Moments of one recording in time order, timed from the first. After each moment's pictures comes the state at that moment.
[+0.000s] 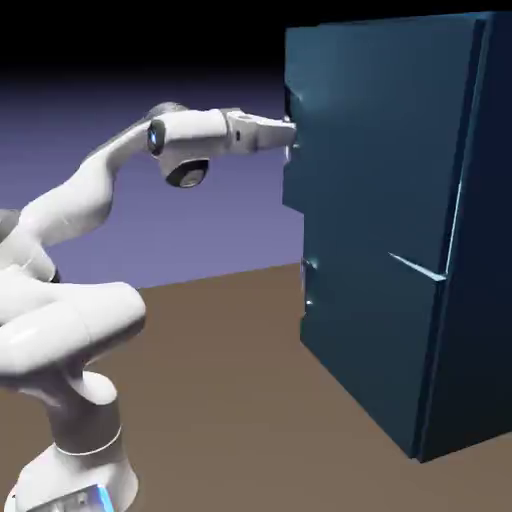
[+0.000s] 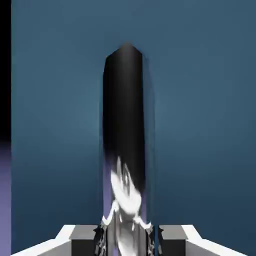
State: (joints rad) arm -0.98 -1.66 1.00 -2.47 2.17 2.45 -0.10
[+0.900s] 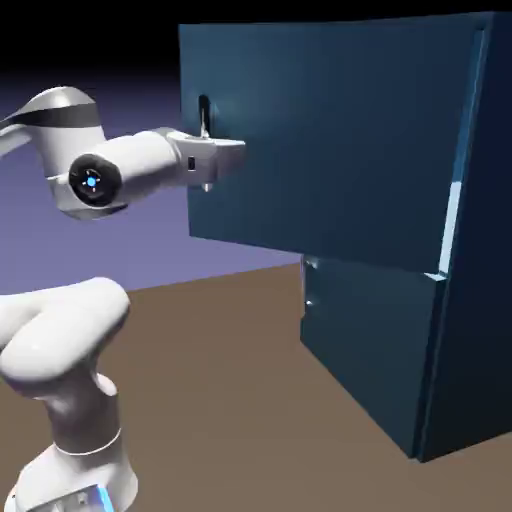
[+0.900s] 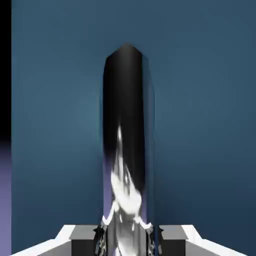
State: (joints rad) arm -0.61 -1.62 0.09 -2.95 1.62 1.74 -0.54
